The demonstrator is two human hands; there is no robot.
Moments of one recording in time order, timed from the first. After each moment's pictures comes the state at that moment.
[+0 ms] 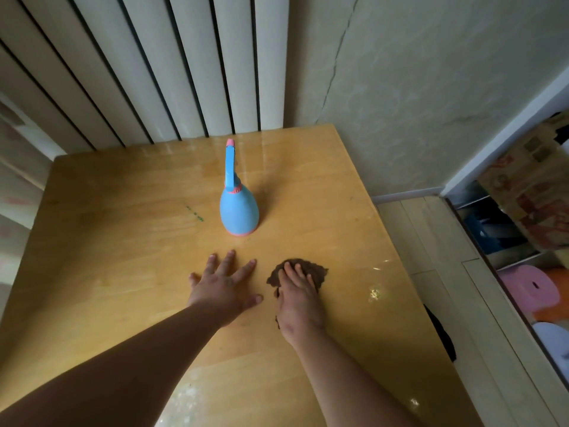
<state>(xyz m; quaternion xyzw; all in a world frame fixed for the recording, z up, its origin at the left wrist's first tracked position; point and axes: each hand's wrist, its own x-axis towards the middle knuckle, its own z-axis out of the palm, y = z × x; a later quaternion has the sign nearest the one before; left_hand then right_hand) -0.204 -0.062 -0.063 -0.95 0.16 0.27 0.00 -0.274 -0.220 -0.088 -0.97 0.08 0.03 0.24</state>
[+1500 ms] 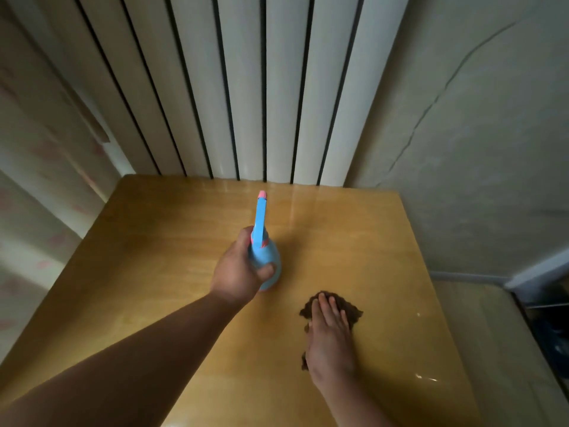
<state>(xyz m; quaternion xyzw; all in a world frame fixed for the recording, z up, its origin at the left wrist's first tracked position) -0.085 -0.060 -0.025 -0.90 -0.01 0.00 -0.43 -0.176 -0.237 -0.100 -0.99 0.04 0.05 0.14</state>
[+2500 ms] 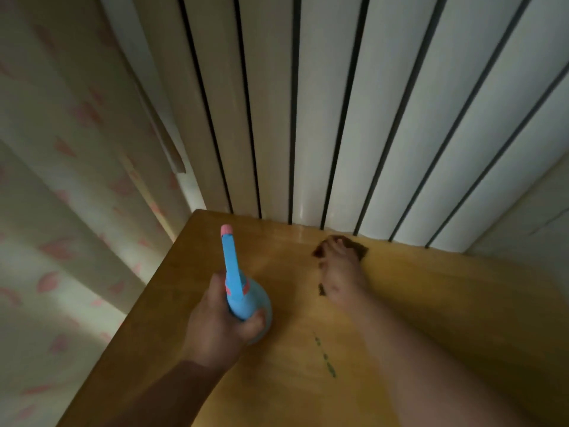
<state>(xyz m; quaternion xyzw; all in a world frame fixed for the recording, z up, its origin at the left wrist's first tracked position) -0.025 0.109 -0.049 -0.88 -0.13 -0.10 -0.44 0.133 -0.088 -0.096 -0.98 -0.11 0.05 0.15</state>
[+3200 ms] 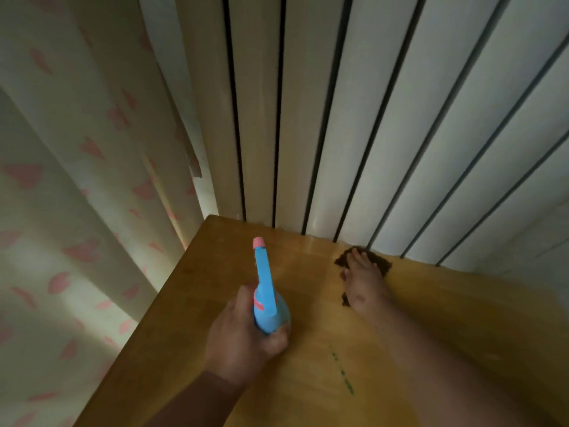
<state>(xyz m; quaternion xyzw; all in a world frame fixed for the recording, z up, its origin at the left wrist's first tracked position) -0.023 0.116 -0.039 -0.90 -0.09 -0.05 -0.42 0.147 -0.101 -0.103 -0.99 -0.04 0.09 0.12</state>
